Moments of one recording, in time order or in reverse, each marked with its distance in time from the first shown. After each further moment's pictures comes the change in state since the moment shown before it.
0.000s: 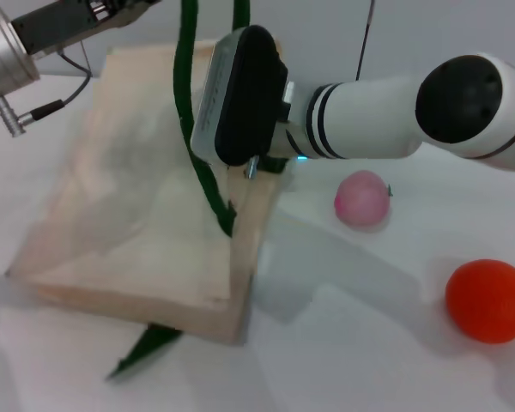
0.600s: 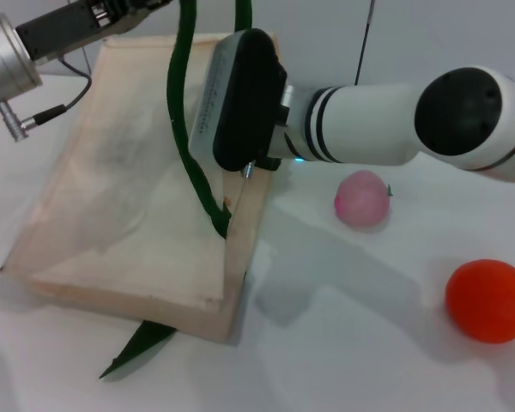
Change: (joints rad) left arm 0.005 -0.008 -0.005 -0.001 0.011 0.033 0.003; right arm -0.018 -0.001 -0.031 -0.029 0.020 -0.056 -0.013
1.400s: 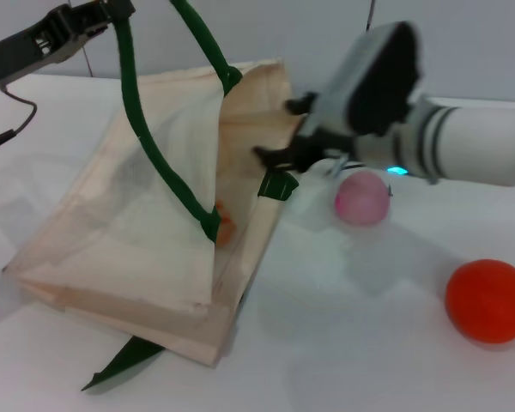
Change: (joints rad) left arm 0.102 0.023 -0.010 0.009 -0.019 0.083 0.000; right arm -0.261 -0.069 0.239 -0.074 0.052 0.129 -0.004
